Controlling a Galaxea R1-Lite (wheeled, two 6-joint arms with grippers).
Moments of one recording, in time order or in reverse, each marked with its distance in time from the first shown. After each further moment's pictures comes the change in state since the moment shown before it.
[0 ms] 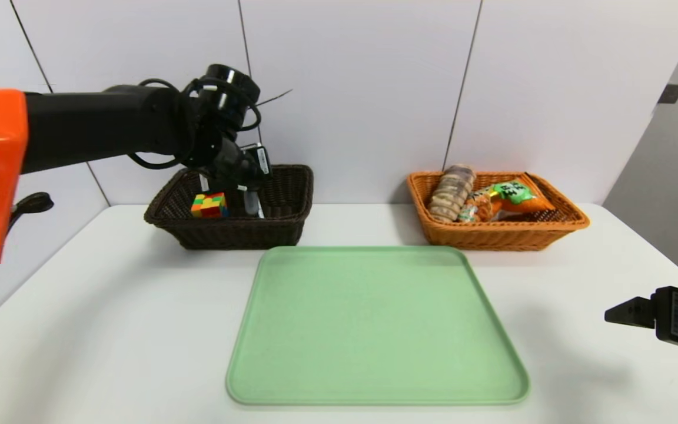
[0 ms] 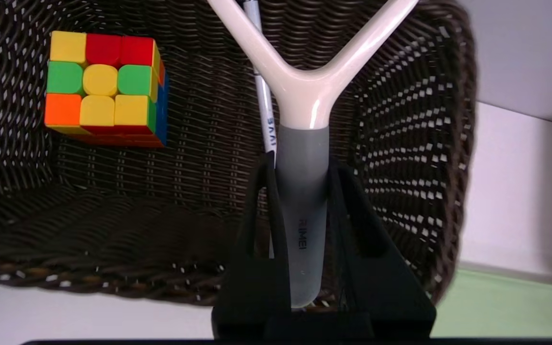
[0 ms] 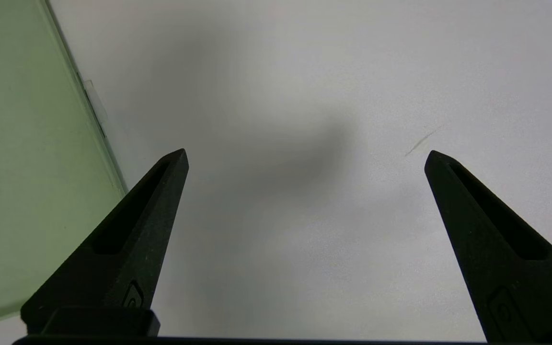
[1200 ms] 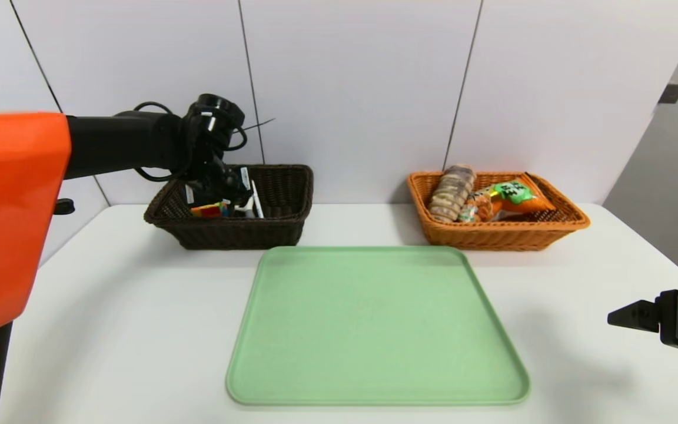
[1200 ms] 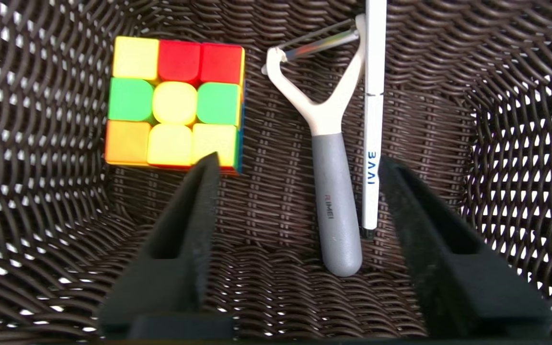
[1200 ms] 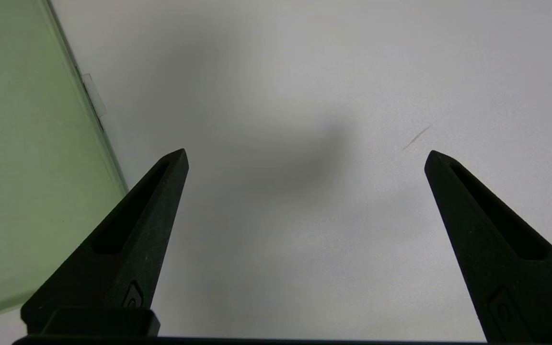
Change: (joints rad) left arm 0.100 0.083 0.000 -0.009 -0.001 0.063; right arm 0.001 -0.019 0.011 0.003 0.000 0.001
